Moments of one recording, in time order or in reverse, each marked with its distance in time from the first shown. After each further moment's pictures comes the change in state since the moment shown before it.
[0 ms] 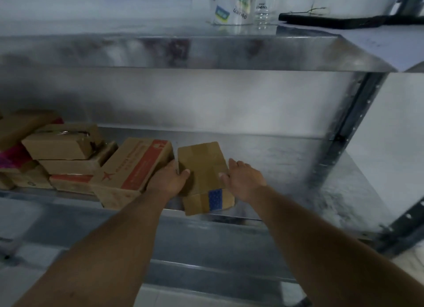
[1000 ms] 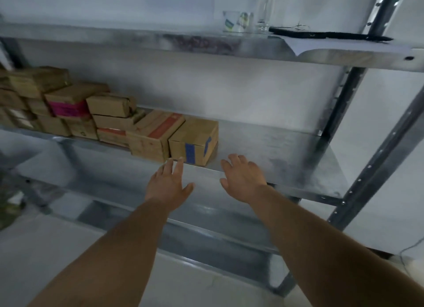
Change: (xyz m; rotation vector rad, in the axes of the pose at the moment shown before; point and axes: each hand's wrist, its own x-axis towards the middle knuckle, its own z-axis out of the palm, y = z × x) left_hand -0.212 -0.013 0.043 0.297 0.212 0.098; right_hand -0.181 0.012 0.001 -0.390 0.175 -0.375
